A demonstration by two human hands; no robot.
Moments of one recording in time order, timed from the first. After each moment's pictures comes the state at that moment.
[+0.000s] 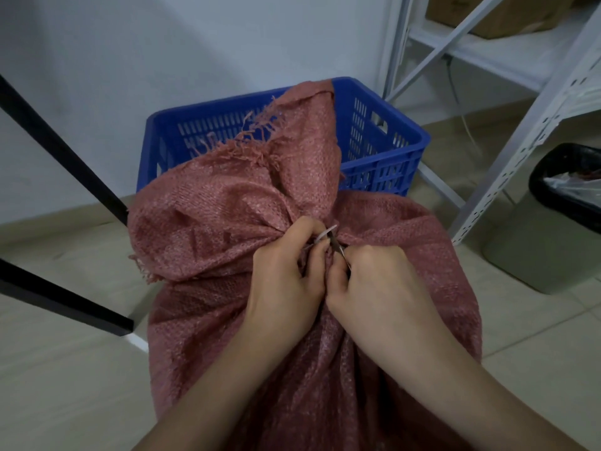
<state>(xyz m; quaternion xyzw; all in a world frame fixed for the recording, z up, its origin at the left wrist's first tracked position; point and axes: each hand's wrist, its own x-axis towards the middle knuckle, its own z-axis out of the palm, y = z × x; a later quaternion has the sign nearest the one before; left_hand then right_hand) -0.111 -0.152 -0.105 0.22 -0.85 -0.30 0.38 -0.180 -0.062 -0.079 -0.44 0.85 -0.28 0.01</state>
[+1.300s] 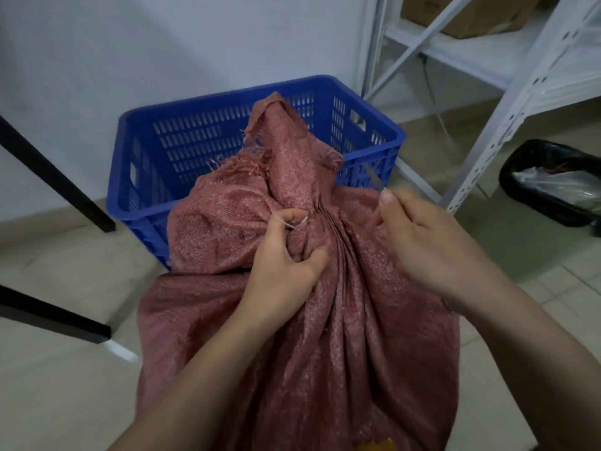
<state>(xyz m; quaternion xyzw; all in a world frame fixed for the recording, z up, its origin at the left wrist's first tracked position) -0.142 -0.155 -0.130 0.26 -0.73 -0.55 0.30 -0.249 -0.032 -0.057 -0.36 0.84 -0.38 0.11</state>
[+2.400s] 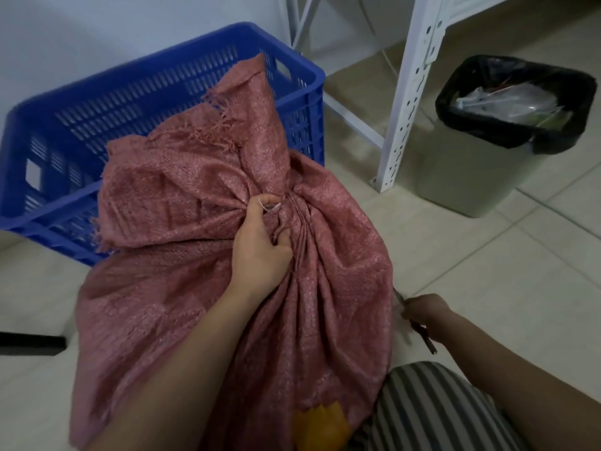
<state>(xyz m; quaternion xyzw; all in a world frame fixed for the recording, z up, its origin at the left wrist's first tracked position) -0.224 -0.103 -0.202 0.29 -0.85 -0.36 0.25 -0.362 0.125 -0.374 0.12 0.85 -0.30 0.41</state>
